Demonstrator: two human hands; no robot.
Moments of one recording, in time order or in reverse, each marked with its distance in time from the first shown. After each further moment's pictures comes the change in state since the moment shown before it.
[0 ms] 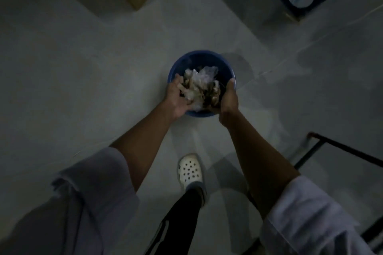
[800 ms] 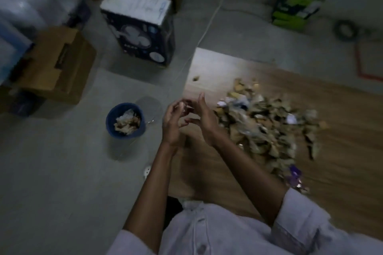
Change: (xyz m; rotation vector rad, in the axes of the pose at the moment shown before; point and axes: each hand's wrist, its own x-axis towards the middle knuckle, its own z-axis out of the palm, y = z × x) left_hand -0.551 -0.246 0.244 0.562 -0.389 0.651; right_hand -0.551 -0.128 -0.309 0.124 0.031 -0.476
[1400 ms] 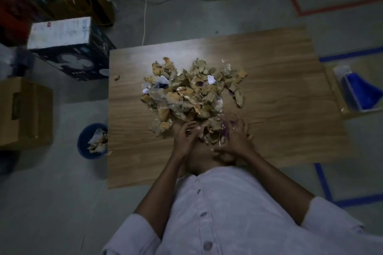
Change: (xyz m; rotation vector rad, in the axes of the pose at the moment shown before) left_hand -0.139 -0.158 0.194 0.588 -0.415 0.004; right_hand -0.190 0.132 -0.341 -0.971 0.338 0.116
